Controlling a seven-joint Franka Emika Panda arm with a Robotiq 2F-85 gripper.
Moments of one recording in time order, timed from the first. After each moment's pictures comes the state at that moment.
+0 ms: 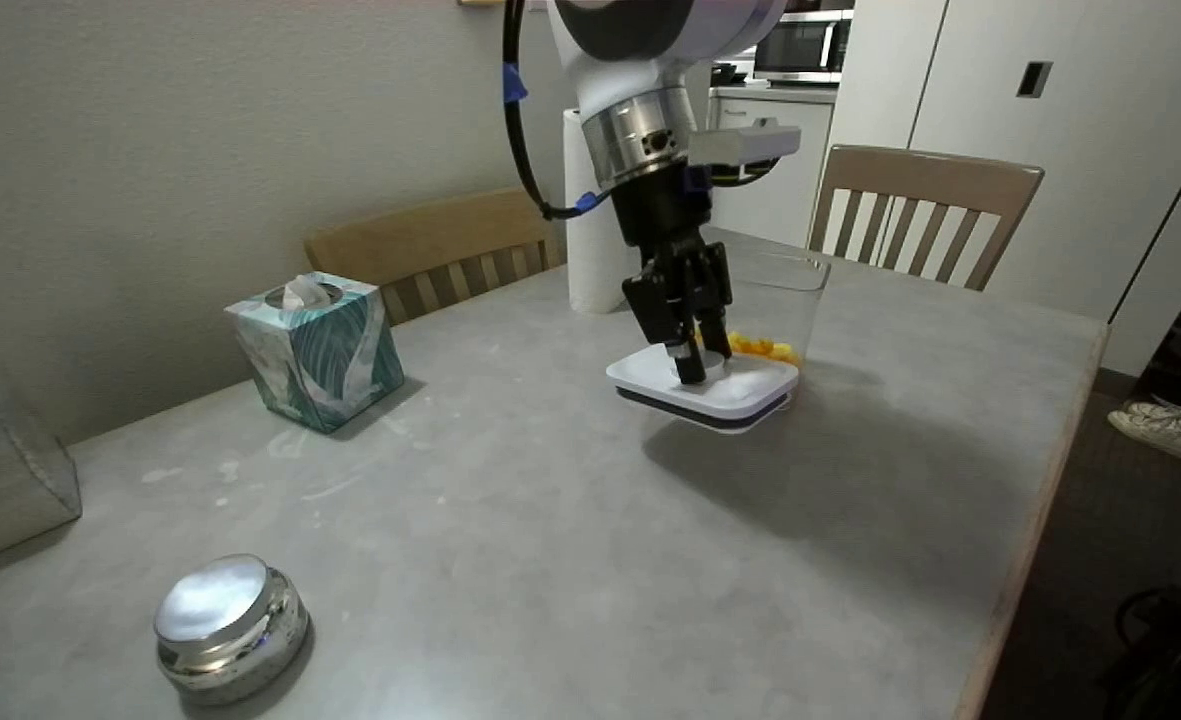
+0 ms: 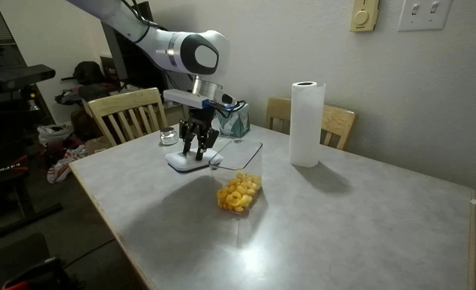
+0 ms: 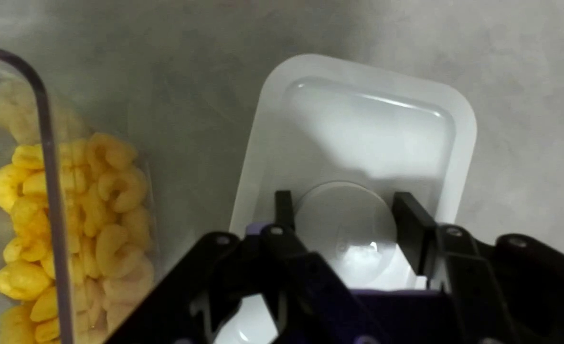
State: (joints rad) arm 0.08 0.66 0.03 -1.55 0.04 1.80 -0.10
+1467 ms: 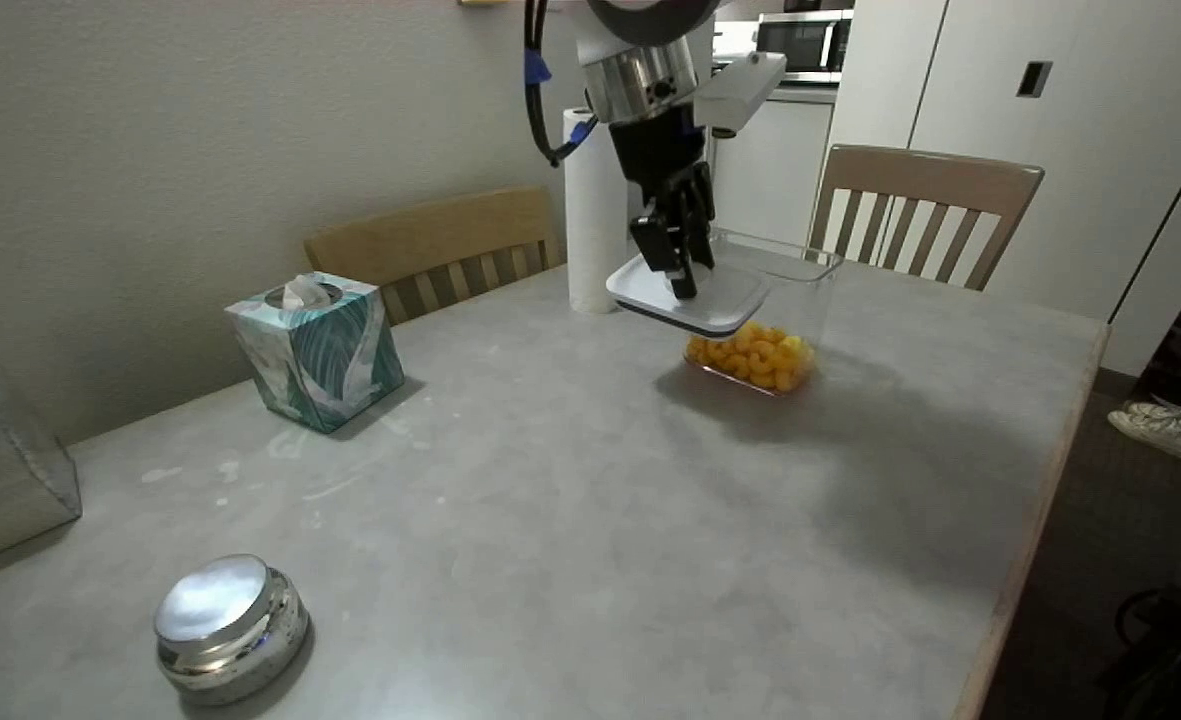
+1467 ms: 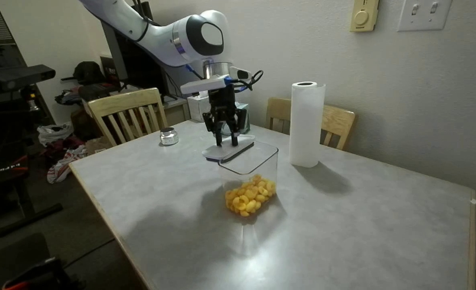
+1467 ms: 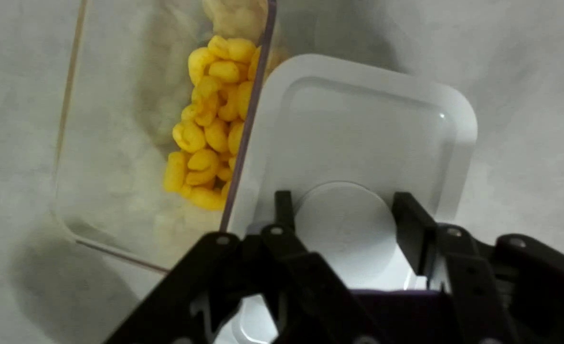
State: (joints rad) arm 0.09 0.64 0.00 -1.50 -0.25 1.92 -0.09
